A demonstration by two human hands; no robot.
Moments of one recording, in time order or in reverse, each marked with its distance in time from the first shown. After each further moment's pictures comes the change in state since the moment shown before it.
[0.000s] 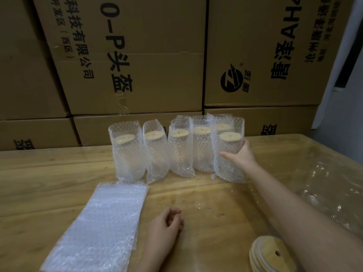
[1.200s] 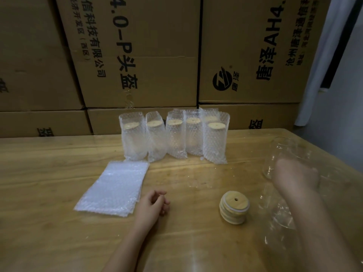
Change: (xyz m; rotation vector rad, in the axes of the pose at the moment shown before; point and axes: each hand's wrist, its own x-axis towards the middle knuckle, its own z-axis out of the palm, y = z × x) left_hand -0.083 0.027 -0.019 -0.138 0.077 -0.058; right_hand -0.212 -0.030 -0.172 -1.058 0.063 0.124
